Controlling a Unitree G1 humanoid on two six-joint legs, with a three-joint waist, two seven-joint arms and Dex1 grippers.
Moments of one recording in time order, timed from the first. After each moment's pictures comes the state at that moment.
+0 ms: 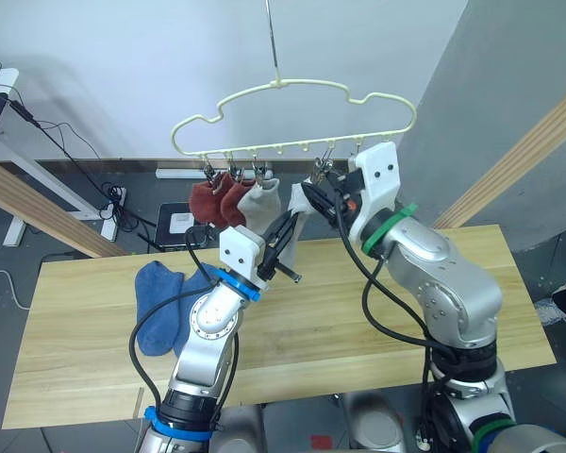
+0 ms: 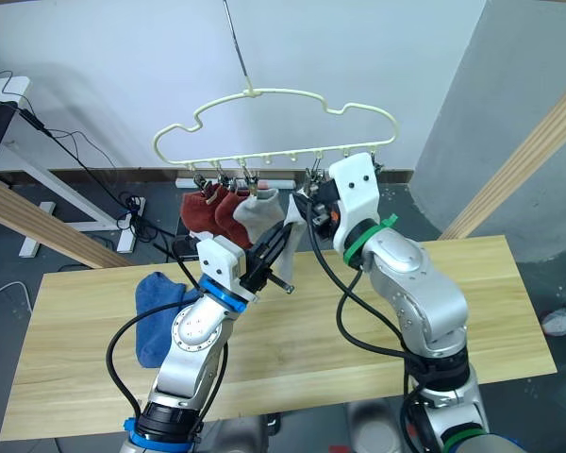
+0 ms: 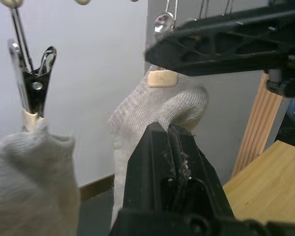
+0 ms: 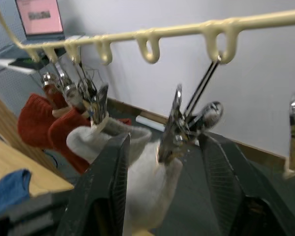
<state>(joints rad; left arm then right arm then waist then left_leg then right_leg) -0.18 0.15 -0.15 -0.16 -0.03 -0.18 -0.36 -0.57 -0.19 0.12 -0.55 0.32 0.93 0.25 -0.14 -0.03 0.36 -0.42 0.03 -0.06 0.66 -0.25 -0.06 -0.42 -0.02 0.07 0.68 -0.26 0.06</state>
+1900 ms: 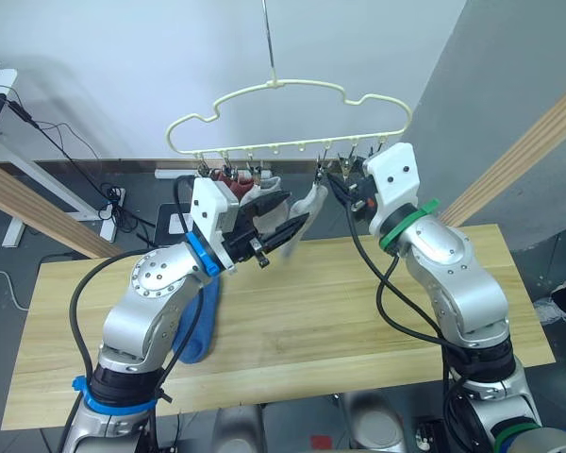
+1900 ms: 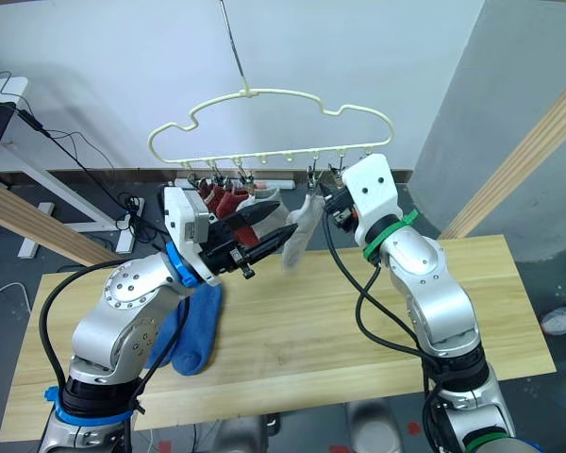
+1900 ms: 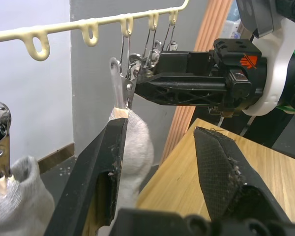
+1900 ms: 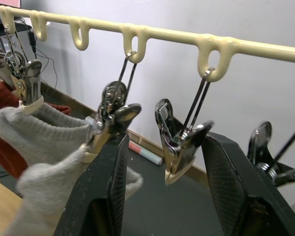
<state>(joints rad) -0.34 0.46 -0.03 -0.42 -0.44 0.36 -0.65 -0.55 -0.26 0.16 -0.46 0.09 0.69 0.24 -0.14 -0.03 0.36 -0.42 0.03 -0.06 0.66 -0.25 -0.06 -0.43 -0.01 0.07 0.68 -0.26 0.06</state>
